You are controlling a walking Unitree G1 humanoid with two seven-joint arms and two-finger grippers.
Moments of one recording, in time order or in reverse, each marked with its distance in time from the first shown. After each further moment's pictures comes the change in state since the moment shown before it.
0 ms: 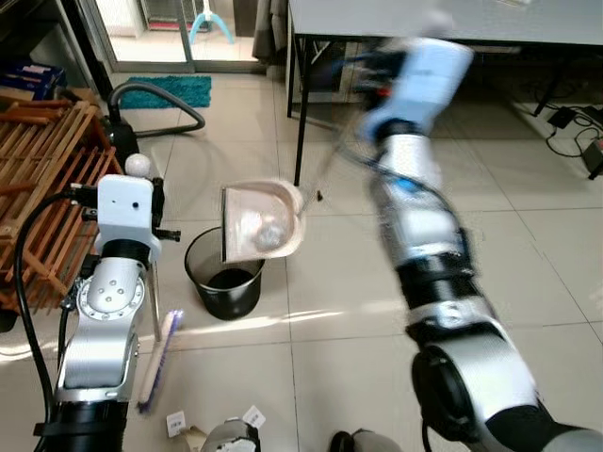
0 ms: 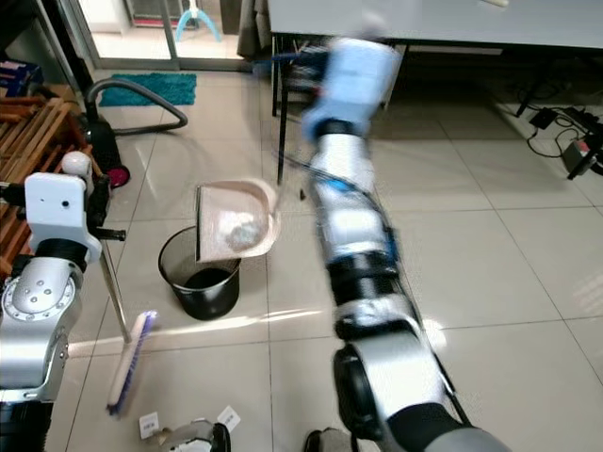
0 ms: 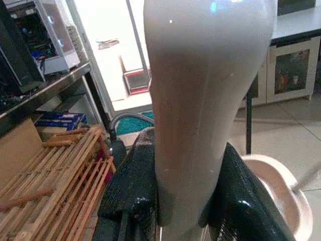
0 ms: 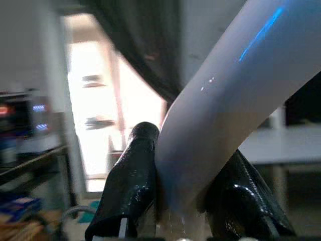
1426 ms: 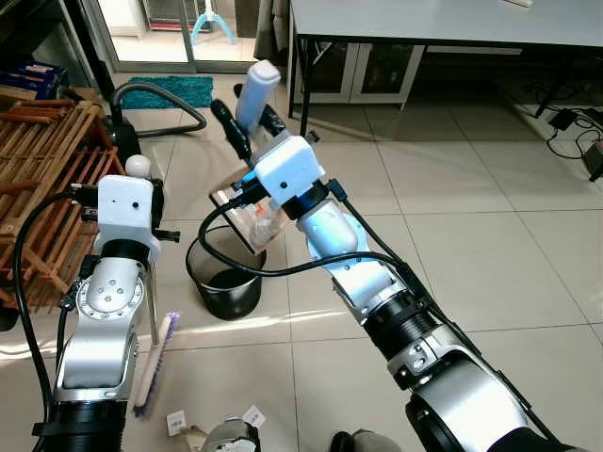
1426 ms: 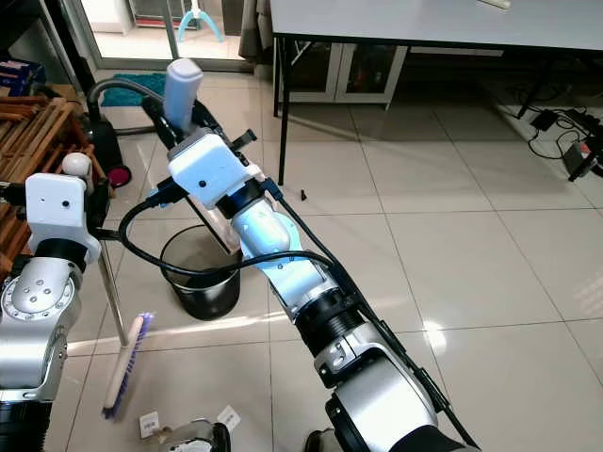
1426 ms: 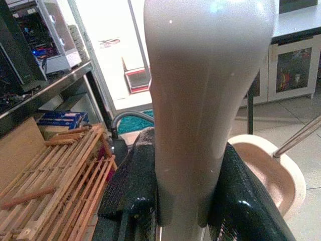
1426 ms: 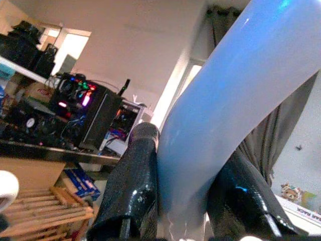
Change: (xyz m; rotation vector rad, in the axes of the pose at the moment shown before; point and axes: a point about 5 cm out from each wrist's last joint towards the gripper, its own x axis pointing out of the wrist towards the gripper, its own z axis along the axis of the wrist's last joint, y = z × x) left arm 0.000 0.000 0.000 0.005 0.005 -0.002; right arm -0.057 0.083 -0.018 -0.258 -0.246 0.513
